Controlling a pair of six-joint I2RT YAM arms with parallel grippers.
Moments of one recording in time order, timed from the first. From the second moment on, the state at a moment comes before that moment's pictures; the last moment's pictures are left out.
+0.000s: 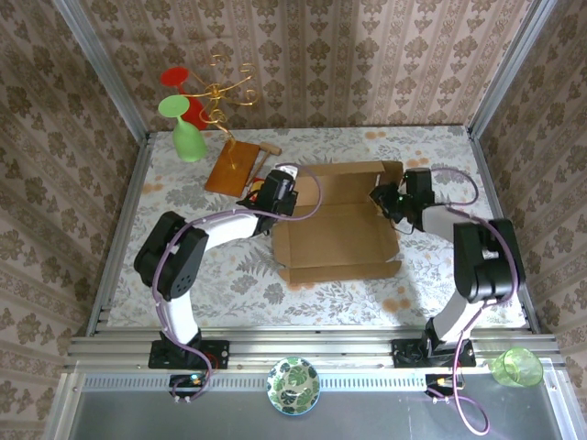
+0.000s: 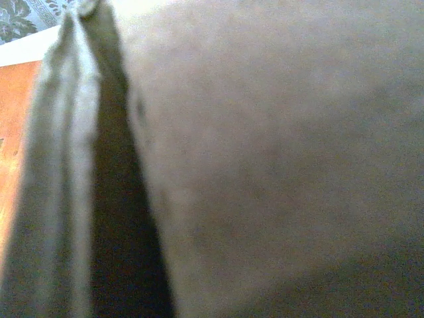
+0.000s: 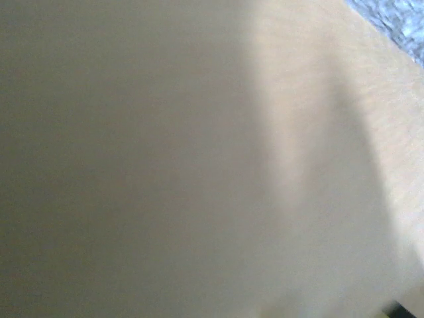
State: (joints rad) left arm -0.66 1.83 1.11 0.06 -0.30 -0.09; right arm 0.02 1.62 0.87 0.05 -0.40 0.92
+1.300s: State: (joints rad) left arm -0.54 1.82 1.16 -0.05 -0.05 -0.08; right arm -0.16 1.60 1.02 -0.20 -0.60 0.27
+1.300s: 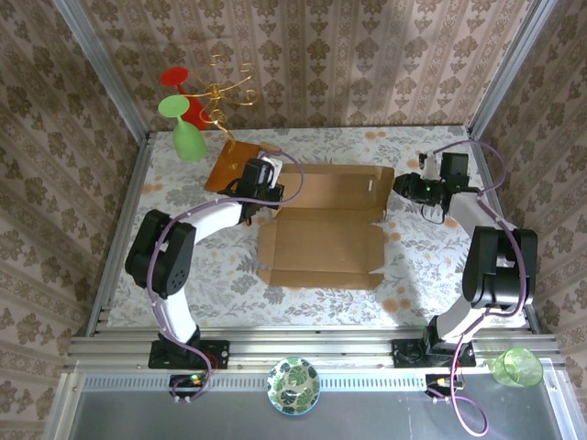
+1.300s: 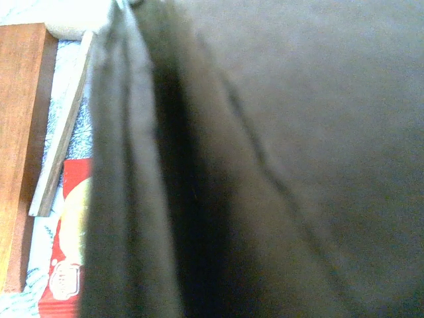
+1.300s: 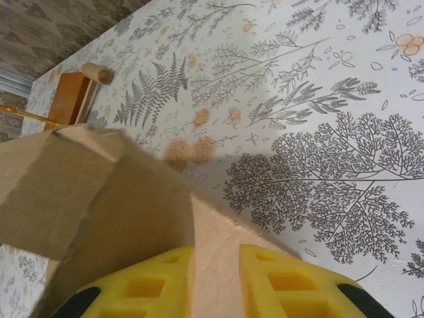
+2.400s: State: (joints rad) left arm -0.63 1.80 0.96 0.29 -0.18 0.04; right arm -0.27 1.69 1.00 -0.06 -0.64 0.41
